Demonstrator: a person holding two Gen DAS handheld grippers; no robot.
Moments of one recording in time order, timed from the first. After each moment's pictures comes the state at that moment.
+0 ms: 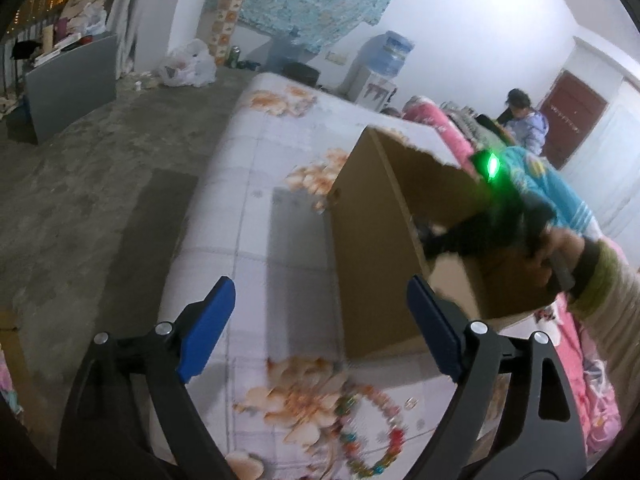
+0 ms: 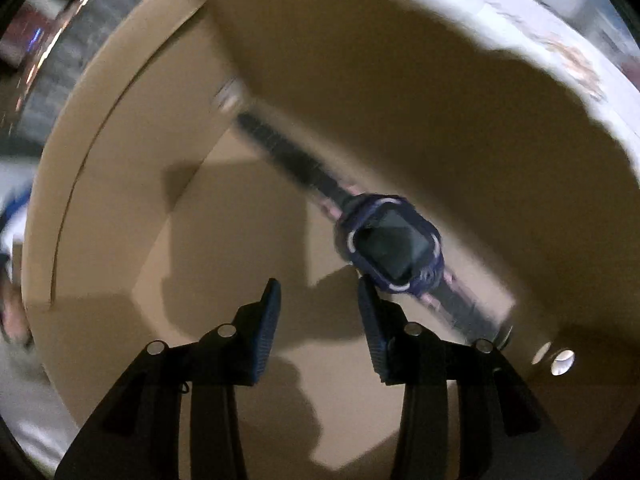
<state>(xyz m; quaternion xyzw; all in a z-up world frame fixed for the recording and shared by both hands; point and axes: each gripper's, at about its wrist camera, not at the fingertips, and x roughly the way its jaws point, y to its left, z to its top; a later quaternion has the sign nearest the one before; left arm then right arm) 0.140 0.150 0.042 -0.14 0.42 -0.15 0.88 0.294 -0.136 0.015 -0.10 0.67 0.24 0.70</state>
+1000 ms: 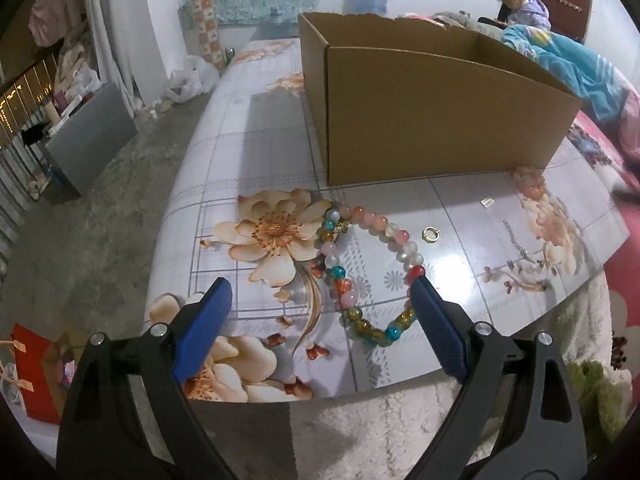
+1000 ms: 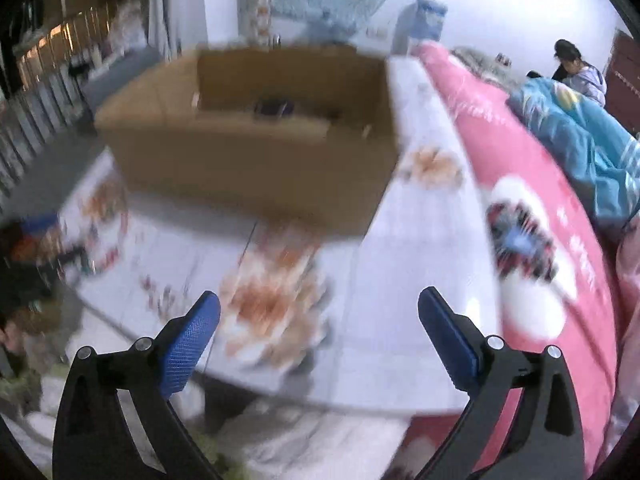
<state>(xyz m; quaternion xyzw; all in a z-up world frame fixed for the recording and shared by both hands) 0.015 0.070 -0.011 0.06 0.44 -0.11 0.89 -0.005 -0.210 0.077 -0.07 0.48 0.02 0.87</state>
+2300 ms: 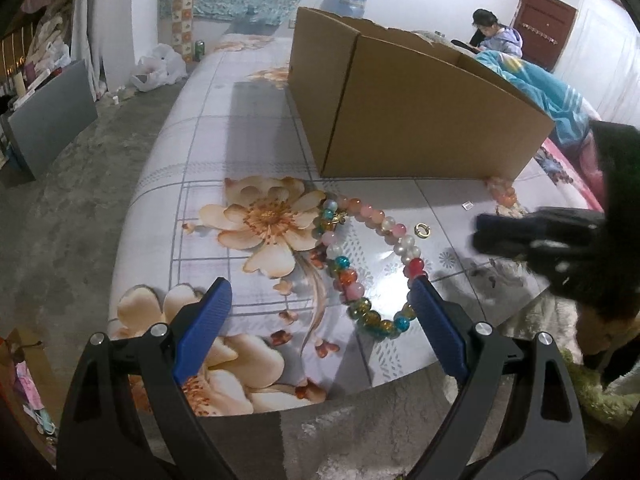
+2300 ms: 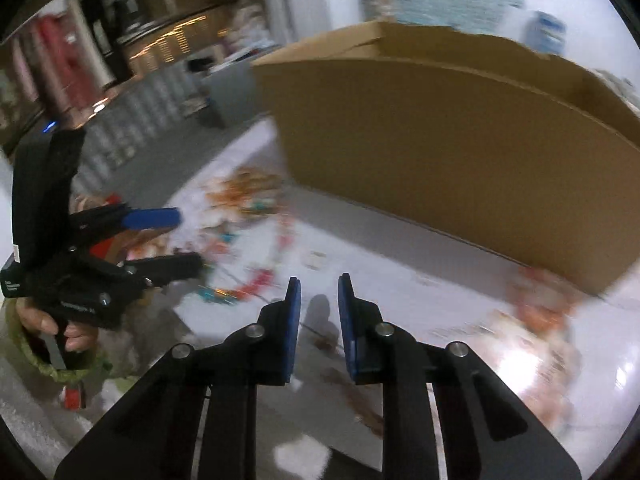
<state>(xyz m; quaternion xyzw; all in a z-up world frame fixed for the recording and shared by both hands) 0.026 0.105 -0.029 -0.02 0.44 -0.19 0.88 0.028 -0.109 0.006 -0.02 0.45 0.27 0.85</state>
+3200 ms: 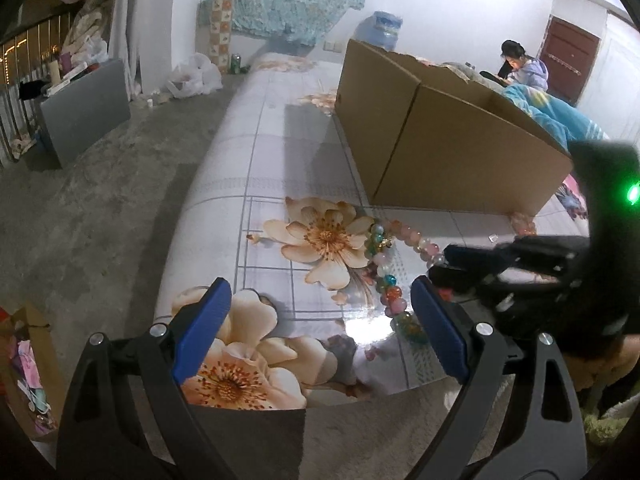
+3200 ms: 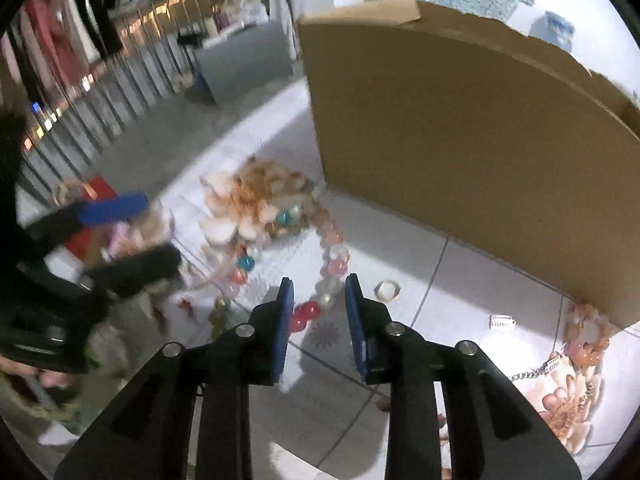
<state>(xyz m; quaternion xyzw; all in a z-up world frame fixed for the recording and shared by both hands) 0.019 0.129 -0.018 -0.04 0.40 -0.14 0.90 0.044 -0.046 -0.007 -0.07 0.47 0.22 0.85</state>
